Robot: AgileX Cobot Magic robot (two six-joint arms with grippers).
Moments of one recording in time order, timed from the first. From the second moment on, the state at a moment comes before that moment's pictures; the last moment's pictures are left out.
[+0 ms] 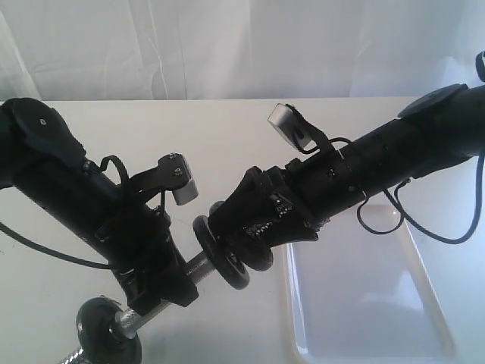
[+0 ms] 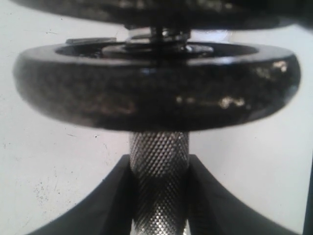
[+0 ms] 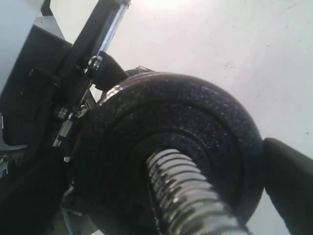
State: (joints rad) left arm -0.54 1.61 -0.93 -0.82 0.86 1.24; right arm 0.29 1.79 -1.02 1.21 1.15 -0.97
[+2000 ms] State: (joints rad) left arm -0.54 1.66 -0.92 -0.78 0.82 1.24; right arm 0.08 1.74 -1.13 1.23 1.21 -0.85
